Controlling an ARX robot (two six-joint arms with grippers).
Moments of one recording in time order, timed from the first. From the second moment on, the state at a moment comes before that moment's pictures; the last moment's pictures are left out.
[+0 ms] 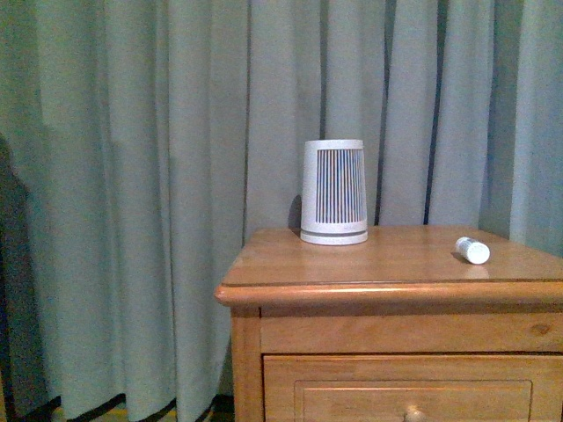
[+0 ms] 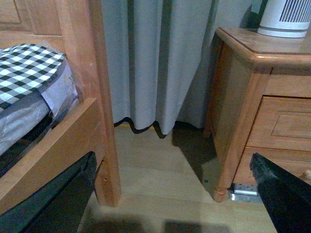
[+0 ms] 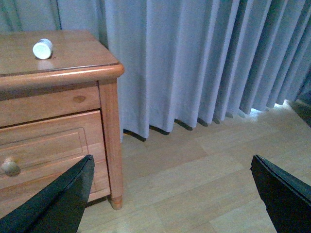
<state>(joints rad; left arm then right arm) 0.00 0.00 0.01 0.00 0.00 0.00 0.23 0.44 0.17 0.21 0.78 0.02</state>
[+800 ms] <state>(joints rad) 0.00 0.00 0.01 0.00 0.00 0.00 0.00 0.04 0.01 0.01 0.00 0.00</state>
